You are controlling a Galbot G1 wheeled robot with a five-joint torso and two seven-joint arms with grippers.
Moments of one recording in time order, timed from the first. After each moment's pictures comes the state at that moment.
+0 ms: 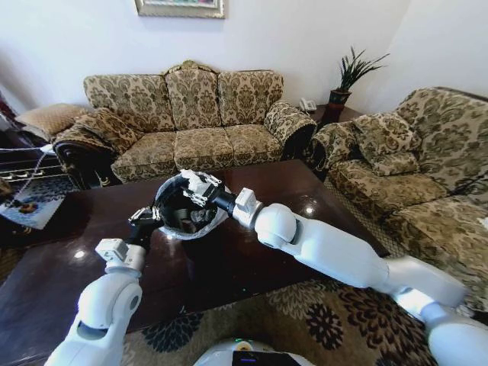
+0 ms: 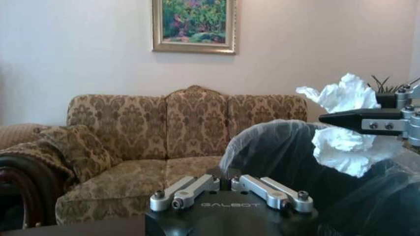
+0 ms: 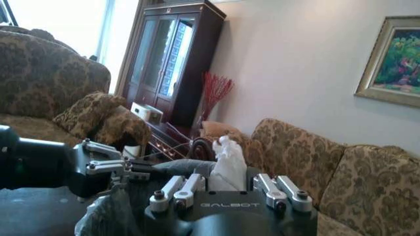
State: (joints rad) left arm 1.48 -1.21 -0.76 -2.38 -0.43 0.32 -0.18; right arm -0.16 1.05 -0.61 2.00 0.67 -0.32 0.13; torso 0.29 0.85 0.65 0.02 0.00
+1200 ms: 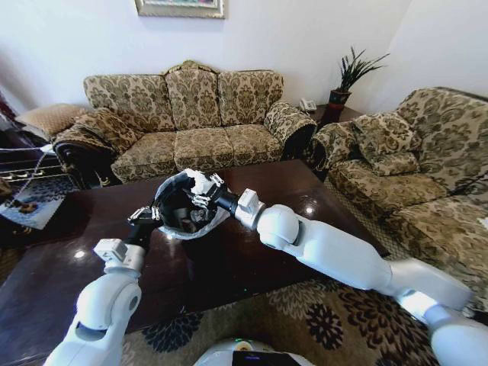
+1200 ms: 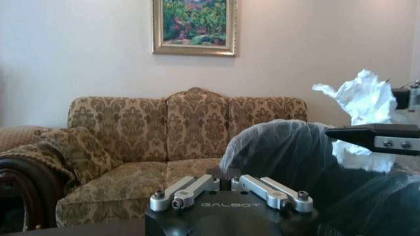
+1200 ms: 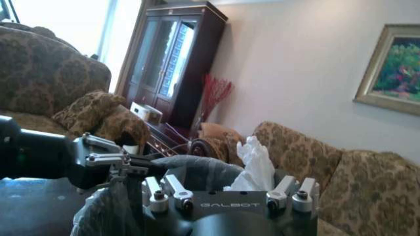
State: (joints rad) left arm 1.49 -1.21 -0.77 -2.39 -0.43 0.32 -0.18; right arm -0.17 1.03 -0.60 2.01 0.62 -0.30 0.10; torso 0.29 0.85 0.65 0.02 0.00
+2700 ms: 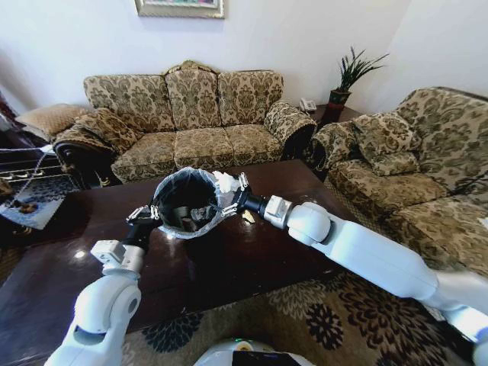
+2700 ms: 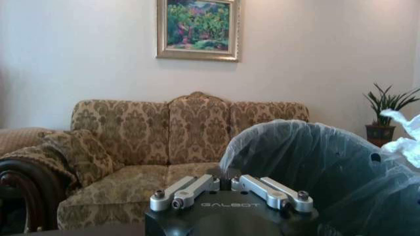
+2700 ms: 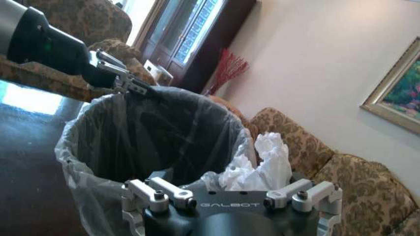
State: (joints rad) left arm 1.50 -1.23 -0.77 -2.42 -0.42 0.32 -0.19; right arm -0.21 0.80 -0.53 2.04 0.46 -0.26 -0.11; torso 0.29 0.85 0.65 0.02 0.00
